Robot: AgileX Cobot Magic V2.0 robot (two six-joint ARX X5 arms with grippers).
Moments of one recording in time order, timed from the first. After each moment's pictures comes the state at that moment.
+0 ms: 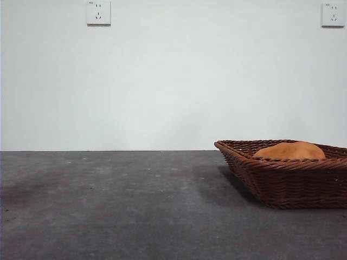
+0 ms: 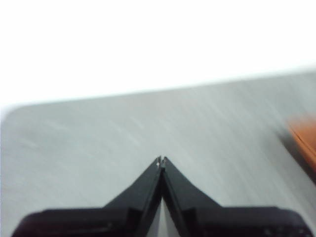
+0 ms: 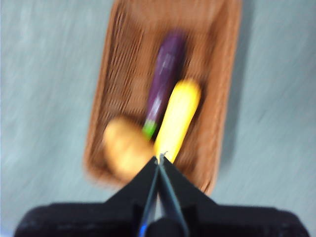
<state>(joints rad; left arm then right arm) -0.45 0.57 0.96 -0.63 -0.36 -0.08 -0.05 1.24 1.39 -1.15 -0.34 -0.09</state>
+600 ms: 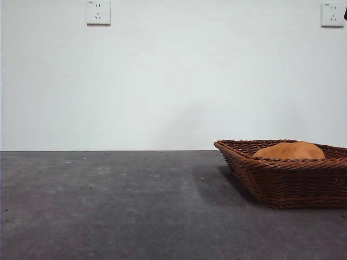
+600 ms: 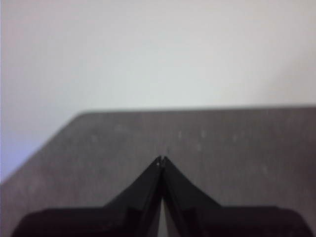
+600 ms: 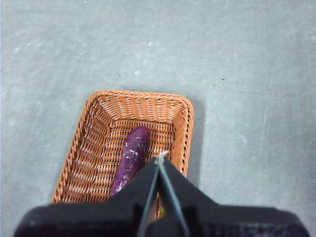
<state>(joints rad) -0.05 0.12 0.27 -0.19 -0.21 0.02 -0.05 1.24 1.39 -0.87 -0.25 -0.09</state>
